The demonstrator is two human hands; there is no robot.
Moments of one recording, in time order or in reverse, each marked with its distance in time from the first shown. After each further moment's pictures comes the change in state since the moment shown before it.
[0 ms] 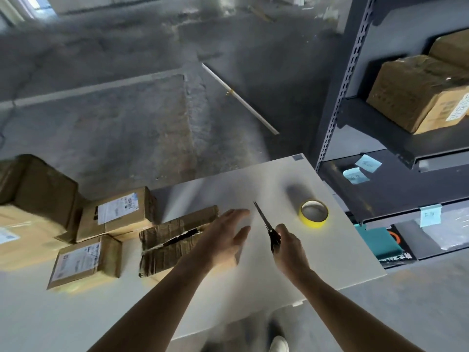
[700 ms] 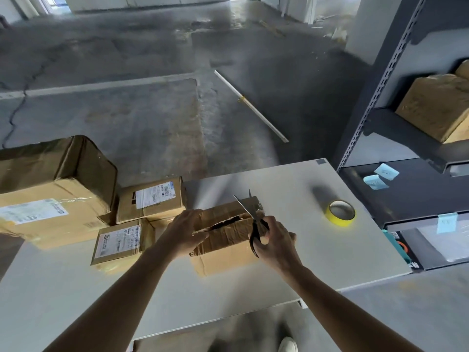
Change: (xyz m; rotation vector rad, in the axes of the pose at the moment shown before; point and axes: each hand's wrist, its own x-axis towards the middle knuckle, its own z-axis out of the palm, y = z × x) left_hand -0.099 -0.134 -0.101 0.192 -0.156 -0.407; right_hand -0.052 -0.123 0.045 0.011 -0.018 -0.132
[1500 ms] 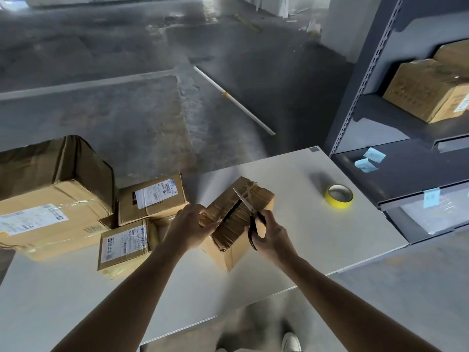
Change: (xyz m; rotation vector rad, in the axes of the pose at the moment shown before) left_hand -0.001 -0.012 -0.010 -0.001 0.057 -0.002; right_hand -0.024 -0.040 0.025 0.172 -0.006 0.040
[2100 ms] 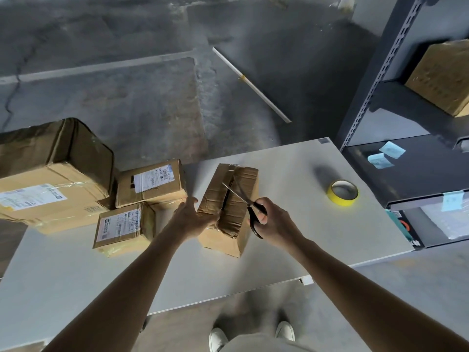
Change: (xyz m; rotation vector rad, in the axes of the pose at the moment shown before) left_hand 0.001 0.032 0.022 -0.190 -0.123 -0.315; right_hand 0.033 0.028 -0.047 -0.082 -0.209 -0.088
